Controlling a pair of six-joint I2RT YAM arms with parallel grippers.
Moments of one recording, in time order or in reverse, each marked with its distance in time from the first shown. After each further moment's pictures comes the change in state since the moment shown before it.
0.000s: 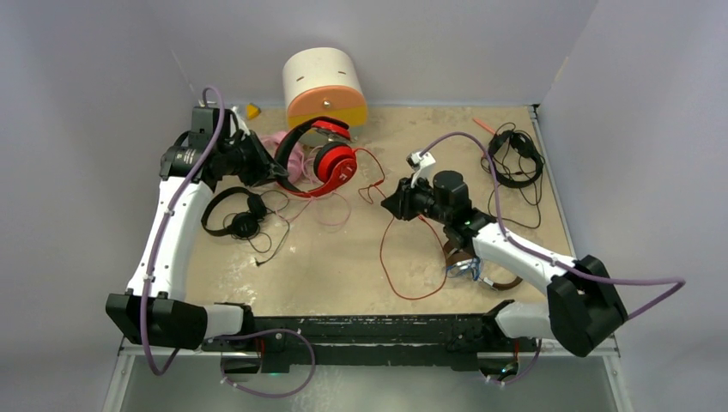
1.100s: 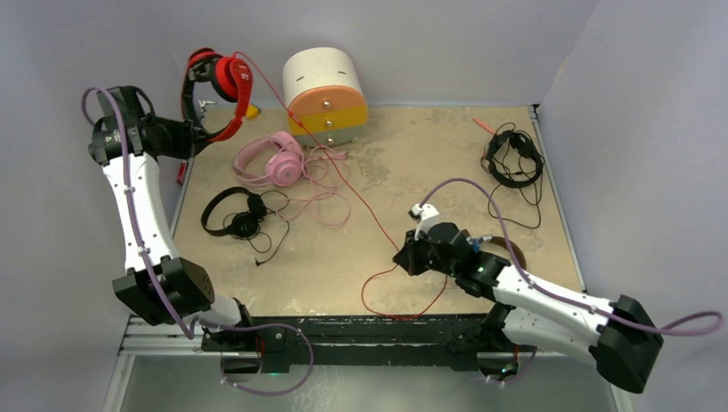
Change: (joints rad) left arm 0.451 0.173 0.259 -0.040 0.026 -0.454; right arm 0.296 -0.278 -0.241 -0.267 0.178 0.164
